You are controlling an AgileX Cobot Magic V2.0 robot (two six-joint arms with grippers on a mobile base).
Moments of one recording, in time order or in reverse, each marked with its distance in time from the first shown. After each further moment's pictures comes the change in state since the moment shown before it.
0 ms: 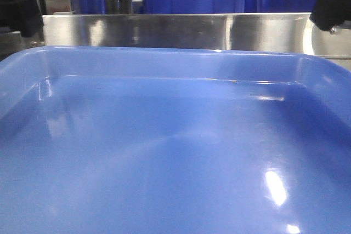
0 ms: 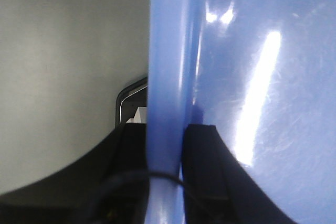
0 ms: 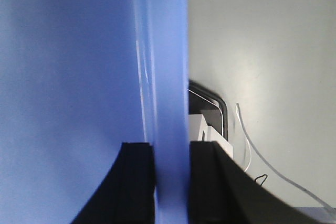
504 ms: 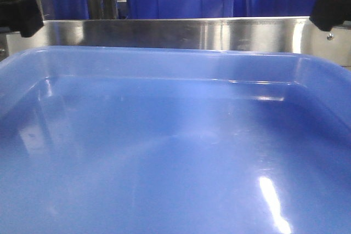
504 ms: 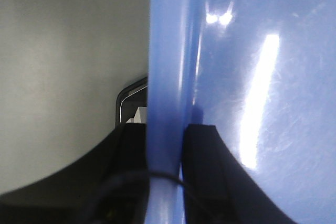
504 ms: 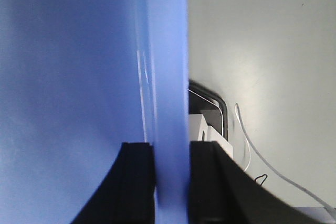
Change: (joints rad) left arm 0.000 0.000 0.000 0.000 0.000 0.000; right arm 0.000 0.000 0.000 0.000 0.000 0.000
